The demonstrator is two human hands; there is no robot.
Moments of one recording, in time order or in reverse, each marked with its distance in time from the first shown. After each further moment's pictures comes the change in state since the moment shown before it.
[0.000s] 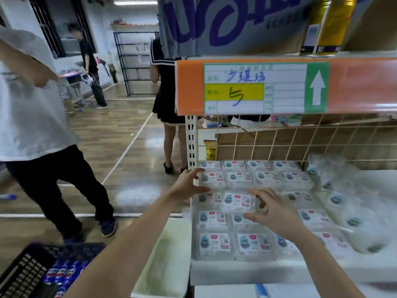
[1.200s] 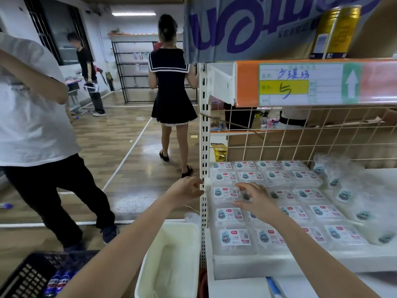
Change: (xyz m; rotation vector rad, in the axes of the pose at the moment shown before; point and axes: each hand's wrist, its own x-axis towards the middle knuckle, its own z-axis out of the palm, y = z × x) left_hand -0.047 -0.014 -0.043 0.258 -0.050 0.082; right_hand 0.038 -0.039 0.046 -0.028 0.052 -0.006
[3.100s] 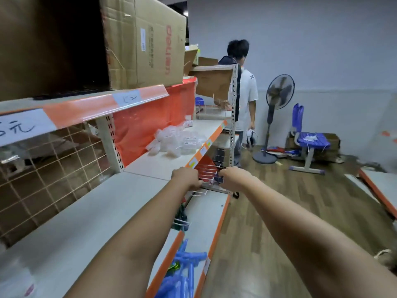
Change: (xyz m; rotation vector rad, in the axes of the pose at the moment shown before) left_hand 0.060 0.797 0.313 0.594 -0.253 0.950; right_hand -0.416 0.434 -0.422 -0.589 0.229 0.989
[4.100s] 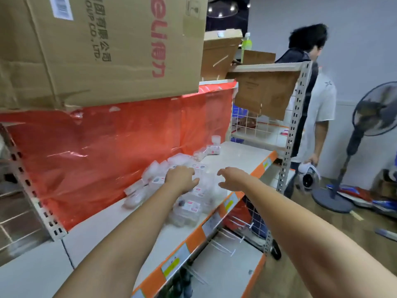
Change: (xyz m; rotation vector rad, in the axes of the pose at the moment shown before) left_hand 0.437 -0.080 -0.010 -0.079 0.146 -0.274; right_hand 0.488 0.145 -0.012 0.116 -0.042 -0.273
